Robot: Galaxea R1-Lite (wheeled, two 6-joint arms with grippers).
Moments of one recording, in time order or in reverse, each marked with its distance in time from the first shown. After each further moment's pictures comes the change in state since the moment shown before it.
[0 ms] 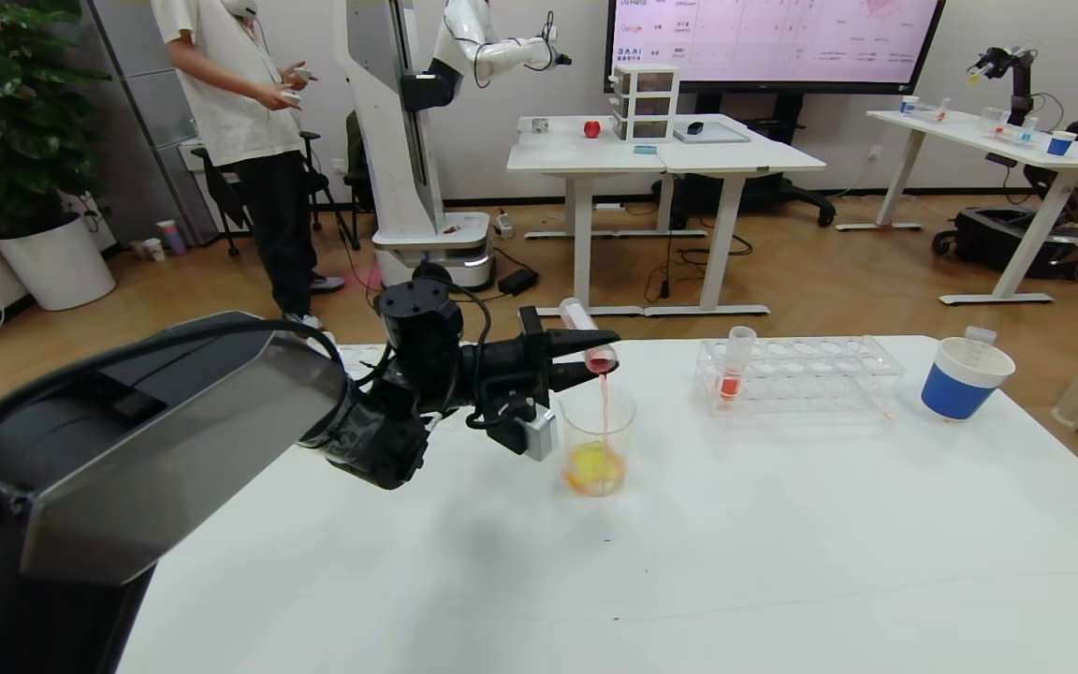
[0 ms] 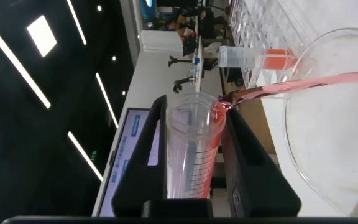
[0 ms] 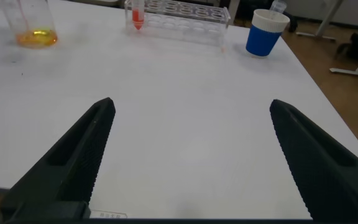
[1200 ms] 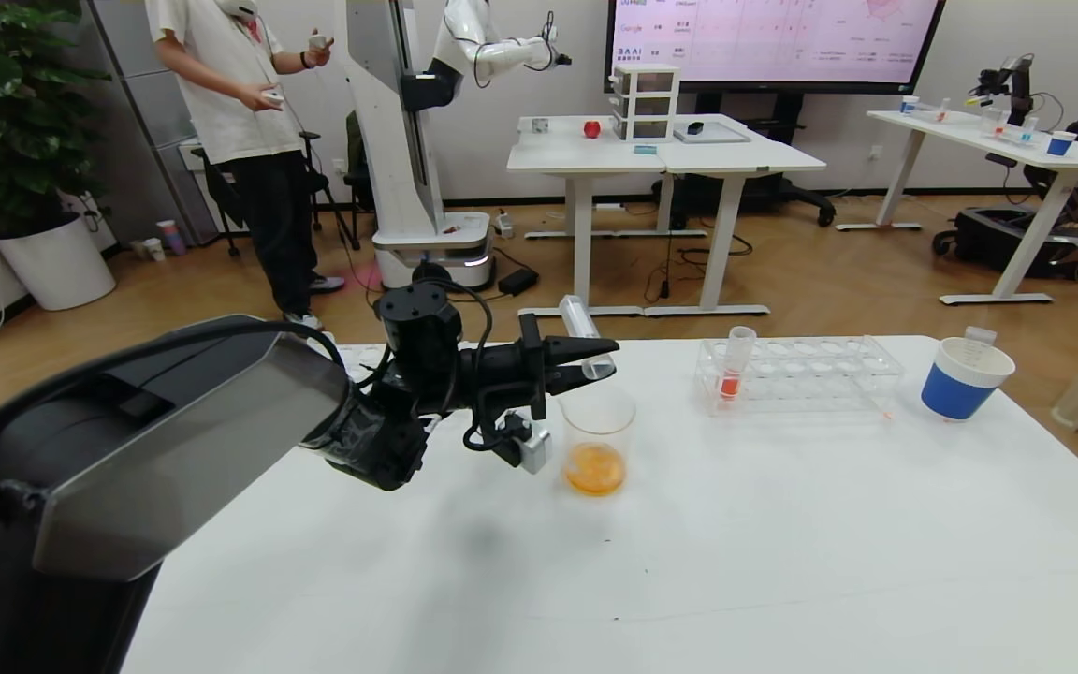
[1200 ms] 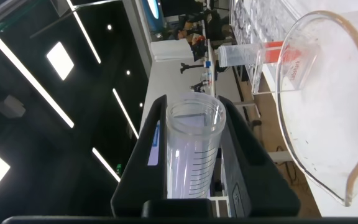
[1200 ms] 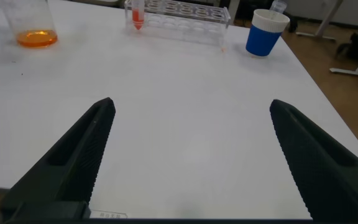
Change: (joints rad) left arm 0.007 0.013 -0.001 -0.006 -0.042 0.141; right arm 0.000 0.000 0.000 0.000 0.000 0.000
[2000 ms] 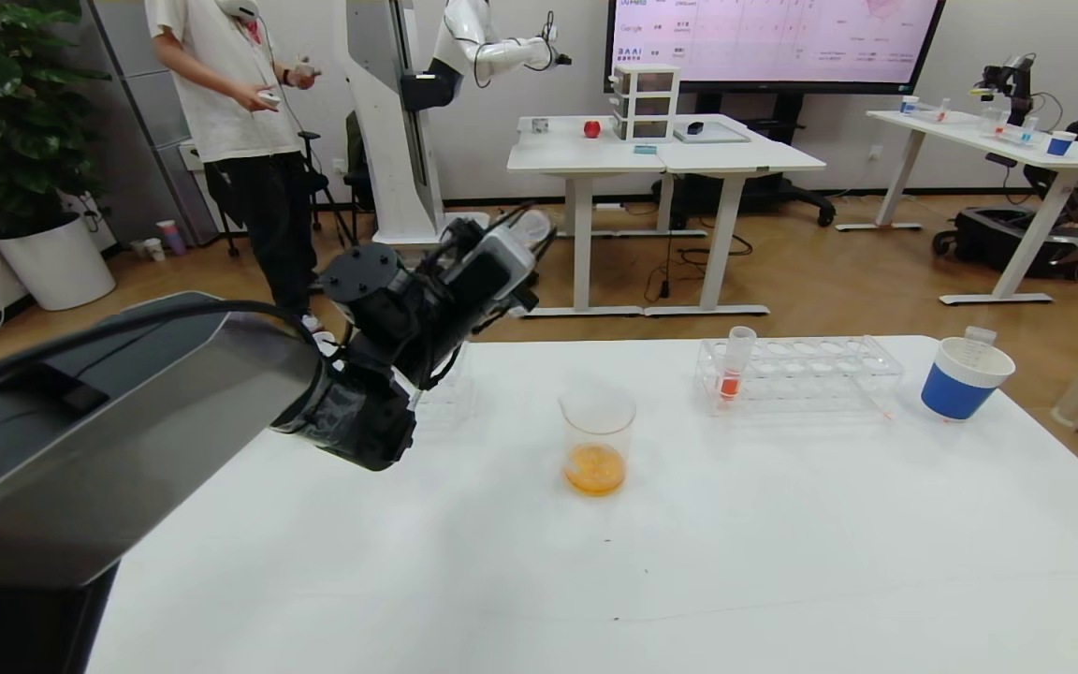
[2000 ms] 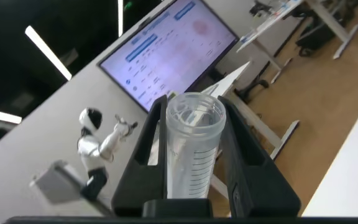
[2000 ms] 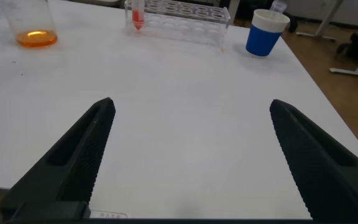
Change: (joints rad) left arm 0.001 -0.073 -0.015 -0.256 0.684 -0.923; right arm 0.000 0.000 0.000 0.000 0.000 0.000
